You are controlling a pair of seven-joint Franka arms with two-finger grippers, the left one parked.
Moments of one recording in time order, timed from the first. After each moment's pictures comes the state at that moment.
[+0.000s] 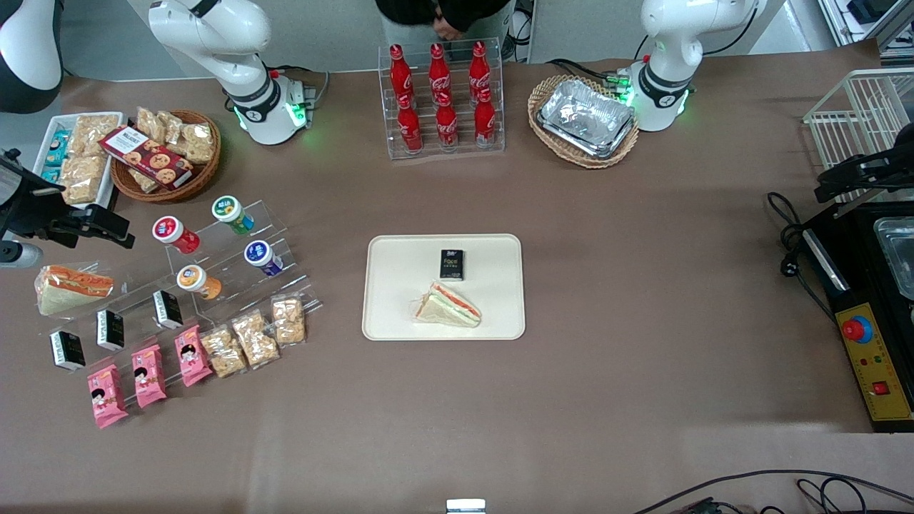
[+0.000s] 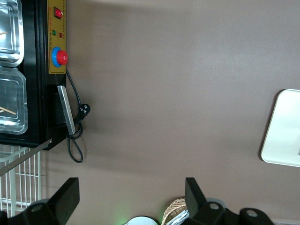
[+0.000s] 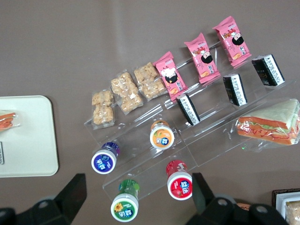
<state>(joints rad) -0.13 -0.03 0.06 -1.68 0.02 1.66 0.01</state>
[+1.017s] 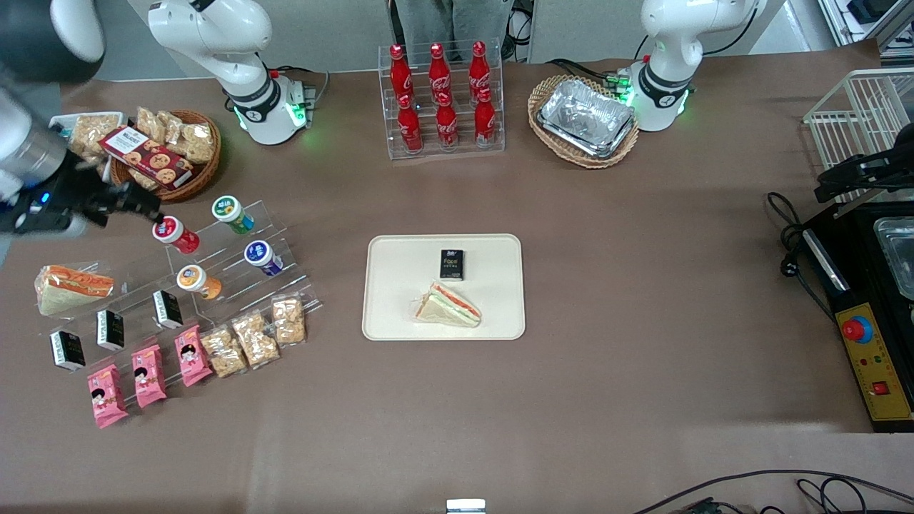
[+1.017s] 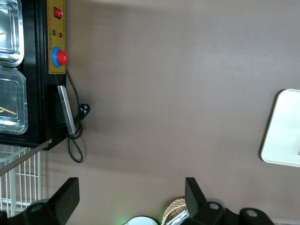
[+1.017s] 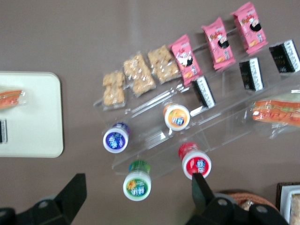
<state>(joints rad) -0.07 -0.18 0.08 -1.86 0.02 1.68 0.02</state>
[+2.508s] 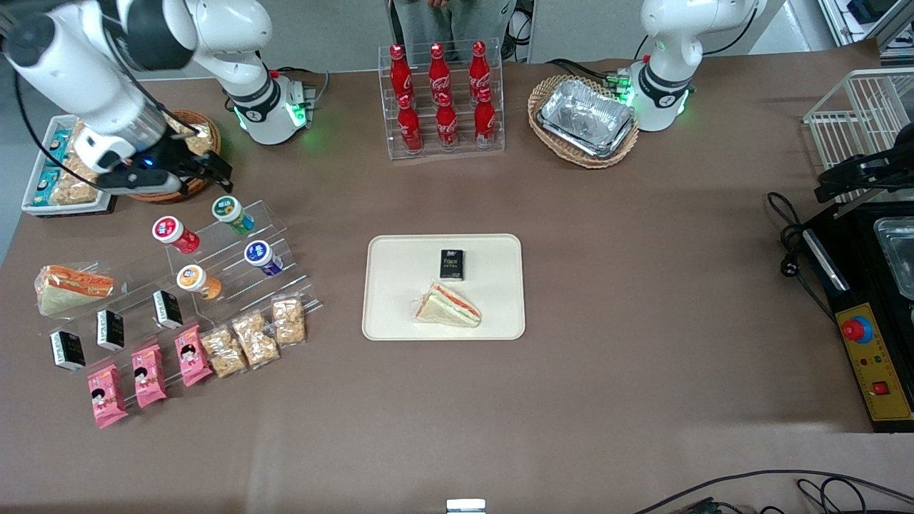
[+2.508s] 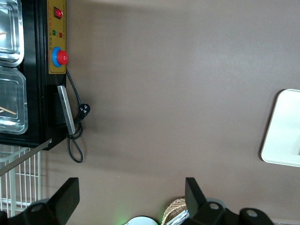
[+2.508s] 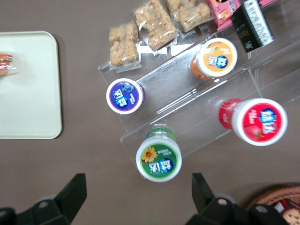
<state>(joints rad) -0.03 -0.53 0.09 -2.53 0.14 2.05 0.04</state>
